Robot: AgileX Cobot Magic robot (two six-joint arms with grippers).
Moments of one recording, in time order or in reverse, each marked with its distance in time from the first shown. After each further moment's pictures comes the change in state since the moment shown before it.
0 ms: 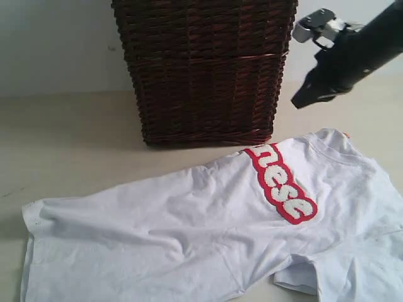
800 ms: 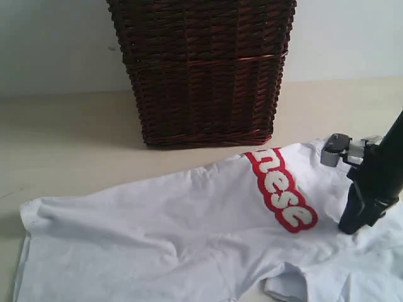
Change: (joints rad) left arm 0.000 0.000 0.000 0.000 0.000 0.000; right arm -0.072 0.079 0.401 -0.233 0.075 -0.161
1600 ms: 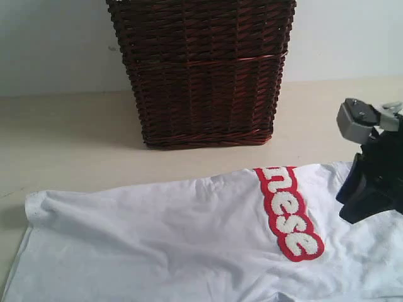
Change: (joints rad) left arm 0.000 0.000 0.000 0.000 0.000 0.000; right arm 0.002 -0.328 0.081 0.167 0.182 -0.309
